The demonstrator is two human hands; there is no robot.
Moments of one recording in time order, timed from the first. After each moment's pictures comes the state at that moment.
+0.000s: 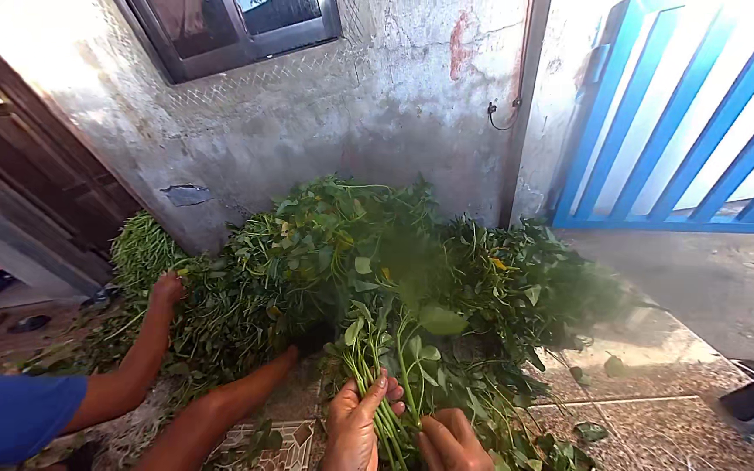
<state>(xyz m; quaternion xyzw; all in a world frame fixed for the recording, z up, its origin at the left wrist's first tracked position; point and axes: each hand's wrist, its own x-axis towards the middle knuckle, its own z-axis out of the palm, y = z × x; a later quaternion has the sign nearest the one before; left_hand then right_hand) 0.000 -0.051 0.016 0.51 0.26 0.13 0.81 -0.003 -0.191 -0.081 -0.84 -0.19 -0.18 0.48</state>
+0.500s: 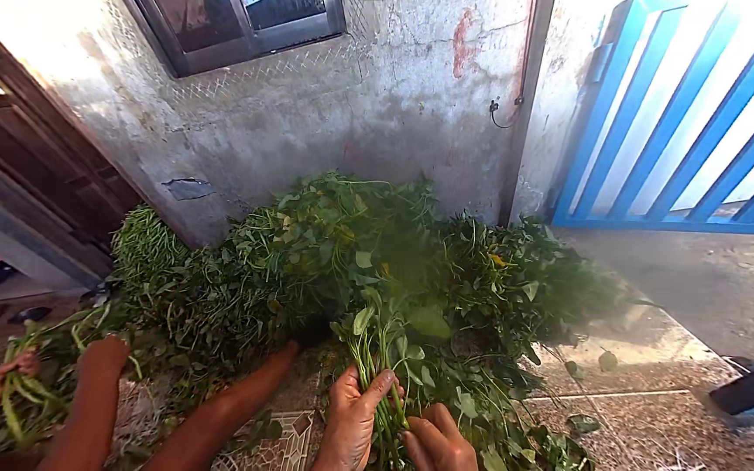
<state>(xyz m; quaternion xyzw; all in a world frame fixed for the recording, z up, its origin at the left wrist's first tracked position) -0.006 -0.041 0.009 0.59 0.12 0.12 0.79 -0.015 -0.187 -0.074 -0.81 -0.22 -0.12 0.53</state>
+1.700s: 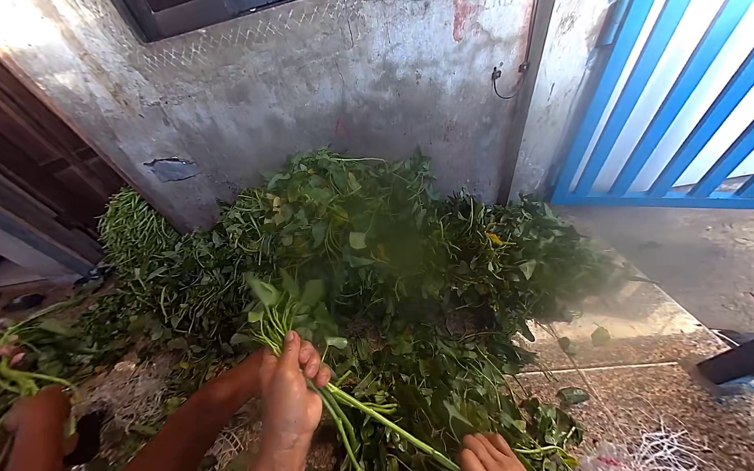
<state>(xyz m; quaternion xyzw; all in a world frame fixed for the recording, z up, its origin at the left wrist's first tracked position) 0.001 0.005 0.036 0.46 0.25 0.31 0.79 -0.024 -0.286 -0.118 -0.87 -0.42 -0.04 0.26</state>
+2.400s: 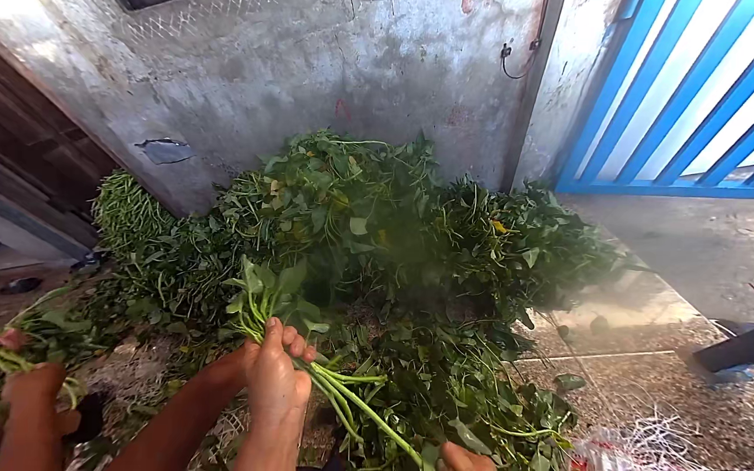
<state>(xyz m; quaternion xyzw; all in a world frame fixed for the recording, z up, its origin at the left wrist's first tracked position) 0.004 0.015 0.040 0.45 0.33 0.37 0.74 -0.054 -0.248 -0.115 -0.80 -0.32 0.03 0.50</state>
